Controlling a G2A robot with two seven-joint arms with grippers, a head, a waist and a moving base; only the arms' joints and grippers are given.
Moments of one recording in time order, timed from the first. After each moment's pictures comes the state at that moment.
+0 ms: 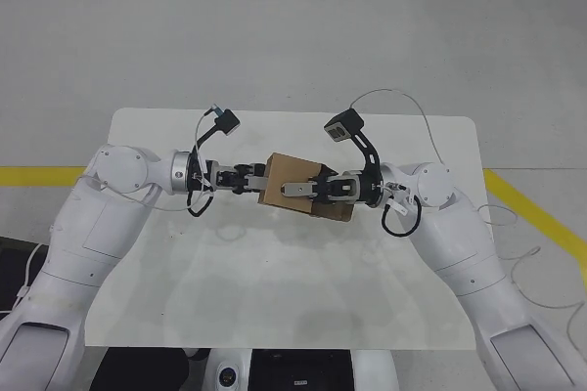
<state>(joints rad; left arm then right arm) 0.72 -1.00 -1.04 -1.34 -0.37 -0.39 -1.26 -0.73 -1.29 0.99 -1.28 0.62 -0.47 1.27</state>
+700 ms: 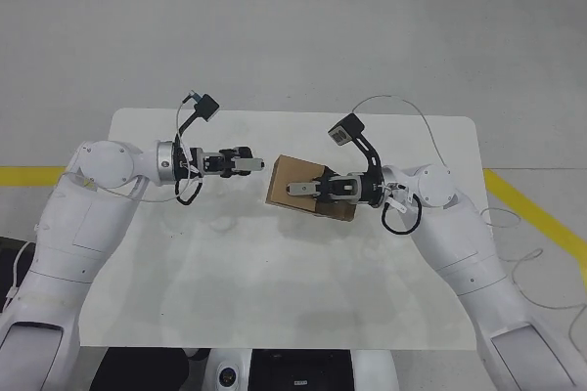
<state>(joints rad) 0.71 -0.99 -1.10 -1.31 -0.30 -0.39 -1.19 -0.73 -1.28 0.99 -1.22 0.59 -0.45 1.28</state>
